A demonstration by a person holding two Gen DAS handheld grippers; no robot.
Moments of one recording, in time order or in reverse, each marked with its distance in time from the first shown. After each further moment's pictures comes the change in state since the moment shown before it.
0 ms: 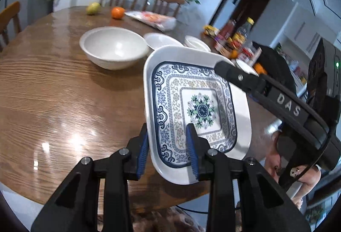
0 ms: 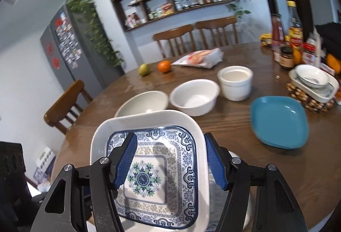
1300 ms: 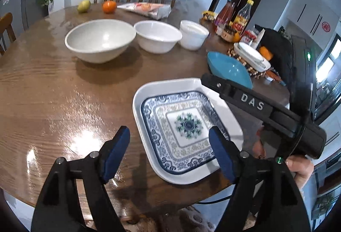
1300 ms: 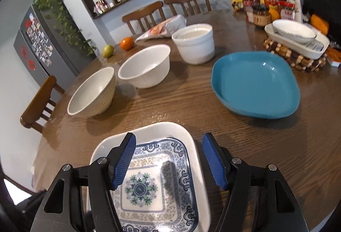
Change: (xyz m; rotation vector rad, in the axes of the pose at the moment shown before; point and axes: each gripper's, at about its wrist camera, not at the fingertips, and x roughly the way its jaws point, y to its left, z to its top) left arm 0.025 -0.020 -0.002 0.069 0.024 0.056; right arm 0.038 -0.059 -0.025 0.100 0.124 -0.098
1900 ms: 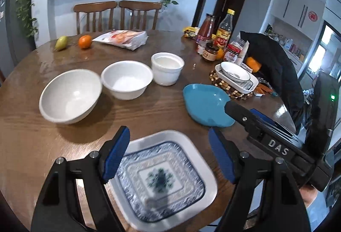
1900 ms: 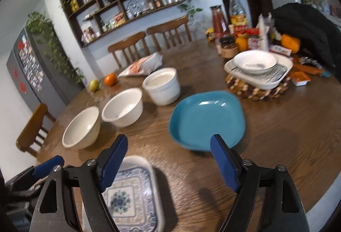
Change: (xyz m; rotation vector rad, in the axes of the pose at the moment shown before) left arm 0.015 -0.052 0.069 0.133 -0.075 -0.018; right arm -0.057 -0.039 0.028 0.067 -0.179 -0.092
